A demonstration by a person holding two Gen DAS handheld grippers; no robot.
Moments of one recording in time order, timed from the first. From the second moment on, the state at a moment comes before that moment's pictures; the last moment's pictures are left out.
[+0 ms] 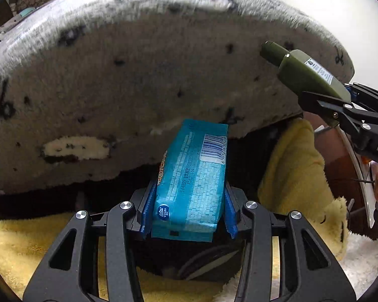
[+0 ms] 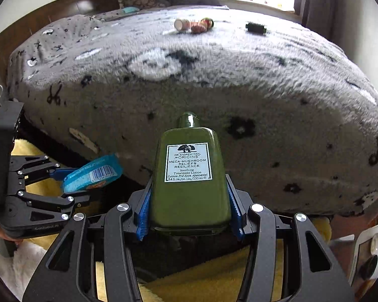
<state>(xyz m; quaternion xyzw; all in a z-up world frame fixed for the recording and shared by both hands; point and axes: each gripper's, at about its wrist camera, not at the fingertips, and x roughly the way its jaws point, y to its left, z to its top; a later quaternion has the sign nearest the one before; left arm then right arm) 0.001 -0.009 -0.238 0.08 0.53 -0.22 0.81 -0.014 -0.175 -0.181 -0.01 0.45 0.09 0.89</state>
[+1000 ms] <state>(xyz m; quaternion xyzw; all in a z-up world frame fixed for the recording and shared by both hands) 0.021 -0.008 -0.317 0.06 0.63 -0.22 0.74 0.012 -0.166 -0.282 0.07 0.59 0.11 0.79</state>
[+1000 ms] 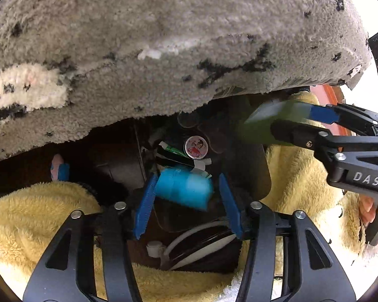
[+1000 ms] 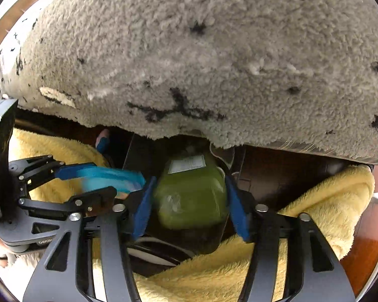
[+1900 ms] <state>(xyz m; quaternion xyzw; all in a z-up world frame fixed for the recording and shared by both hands) 0.018 -0.002 -0.206 0.08 0.49 -0.19 0.85 0.014 -0.197 -0.180 0.04 0.46 0.06 0.89</state>
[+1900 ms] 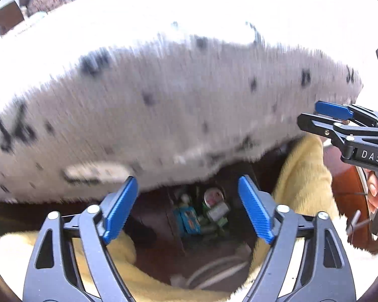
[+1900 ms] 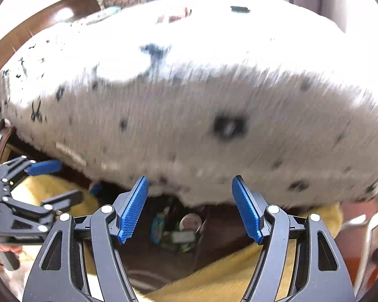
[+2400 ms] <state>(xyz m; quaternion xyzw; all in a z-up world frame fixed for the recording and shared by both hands) 0.125 0.001 -0.124 0.08 0.39 -0.15 0.90 0.112 -0.237 -0.096 0.02 0.36 0.01 0.93</state>
